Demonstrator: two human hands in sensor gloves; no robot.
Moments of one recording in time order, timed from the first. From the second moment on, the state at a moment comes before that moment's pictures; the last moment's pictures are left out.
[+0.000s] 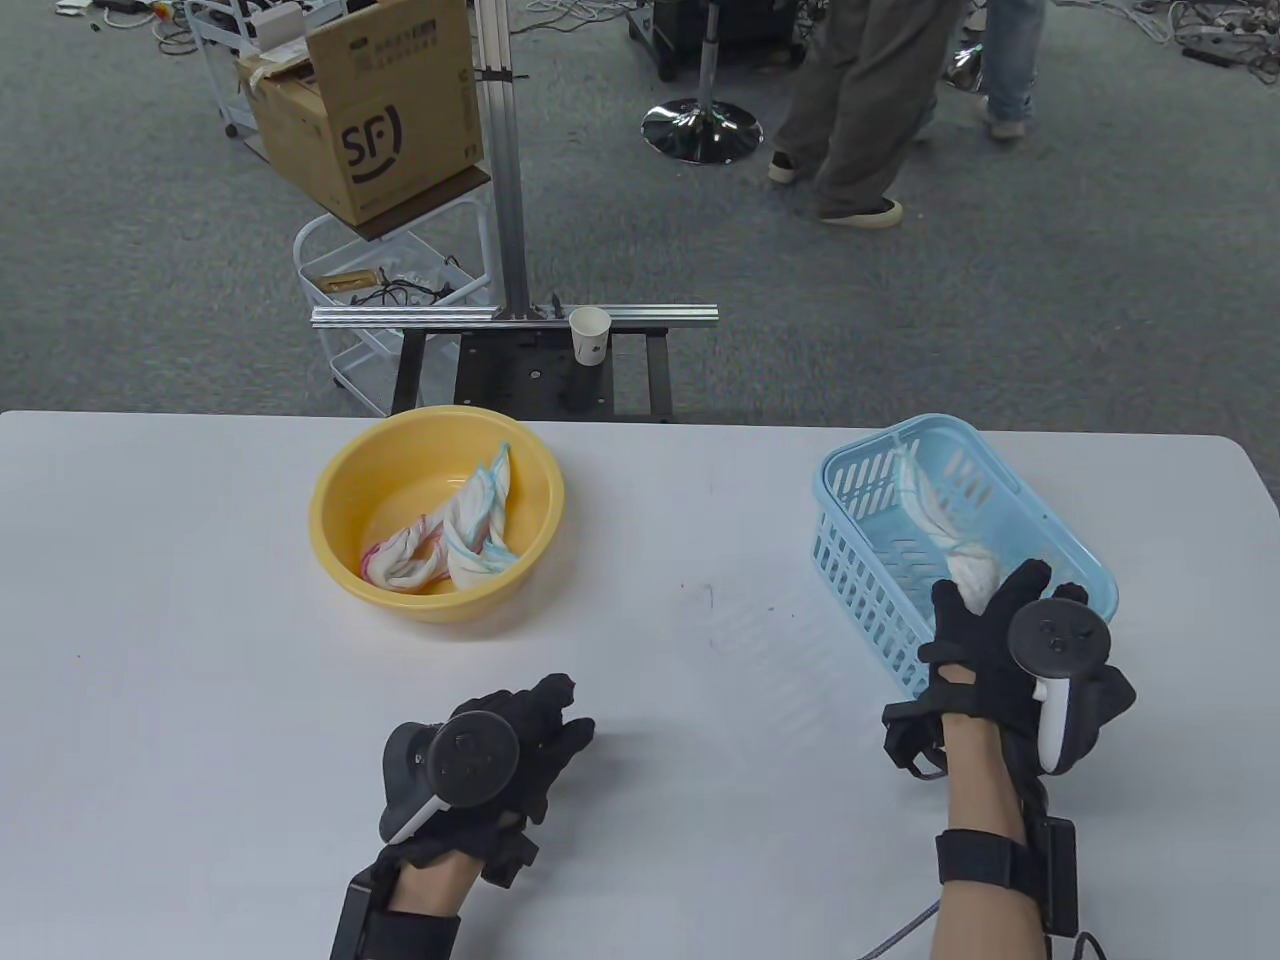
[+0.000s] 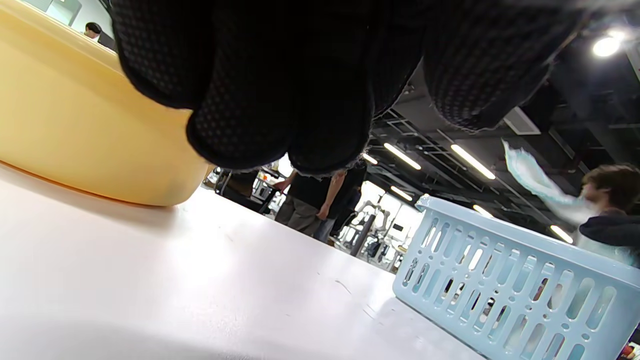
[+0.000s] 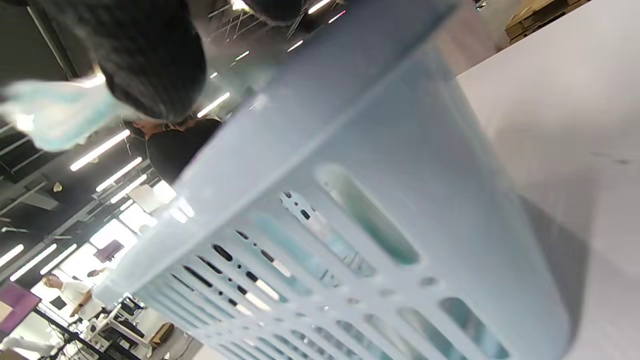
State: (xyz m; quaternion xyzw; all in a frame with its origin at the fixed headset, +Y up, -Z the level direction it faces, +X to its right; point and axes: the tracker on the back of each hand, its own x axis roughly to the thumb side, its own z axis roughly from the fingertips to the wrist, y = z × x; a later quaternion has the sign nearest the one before) left_hand -0.158 -0.721 -0.280 0.09 -0.14 0.25 0.96; right_hand 0.295 -0.675 -0.338 -0.31 -0.11 0.88 0.34
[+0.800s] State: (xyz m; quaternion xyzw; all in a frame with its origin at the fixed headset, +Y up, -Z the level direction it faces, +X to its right) left_hand -0.172 -0.728 -0.284 0.06 -0.07 0.22 0.97; right_hand 0.171 -0.687 -0.318 0.02 -0.17 0.96 0.20
